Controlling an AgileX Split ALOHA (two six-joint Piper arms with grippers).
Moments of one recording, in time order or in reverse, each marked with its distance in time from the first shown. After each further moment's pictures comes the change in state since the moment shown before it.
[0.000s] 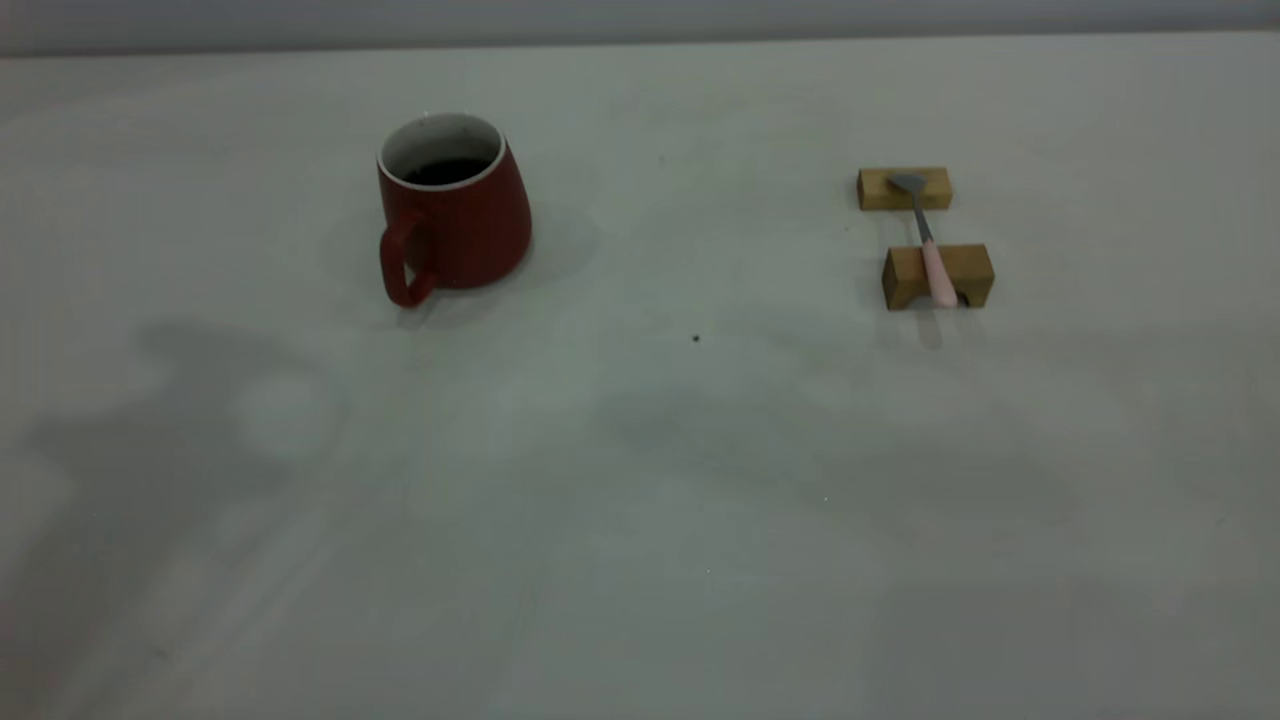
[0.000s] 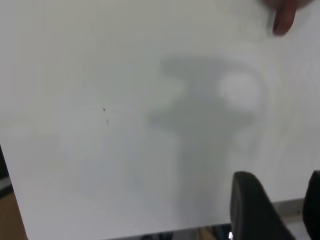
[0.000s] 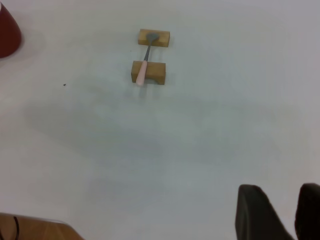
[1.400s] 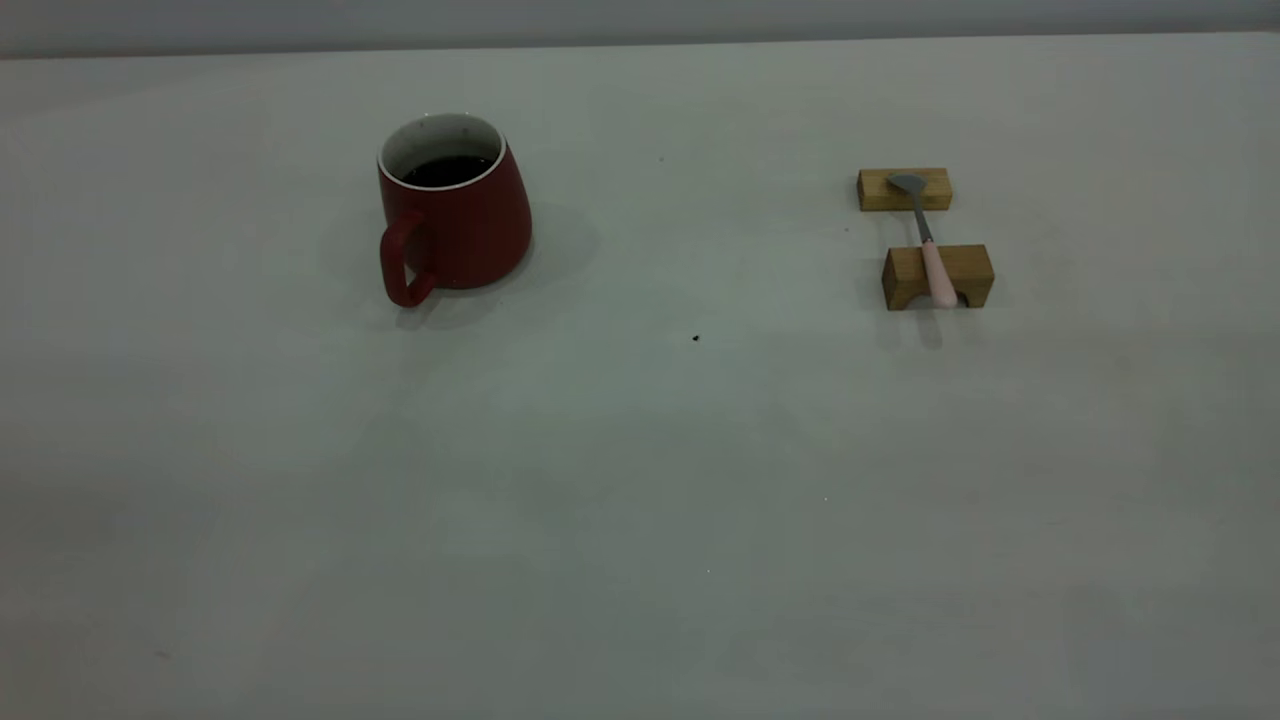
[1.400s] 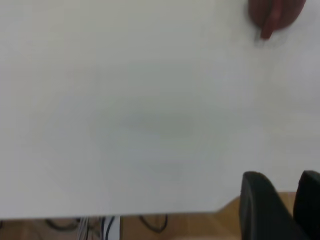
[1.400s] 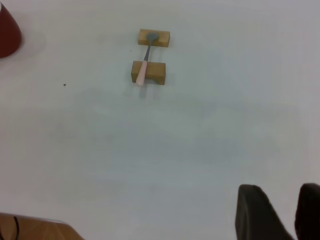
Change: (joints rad) left arm 0.322 -1.387 0.873 -0.224 -0.033 0.145; right arm 0.000 0.000 0.000 0.000 0.000 0.000
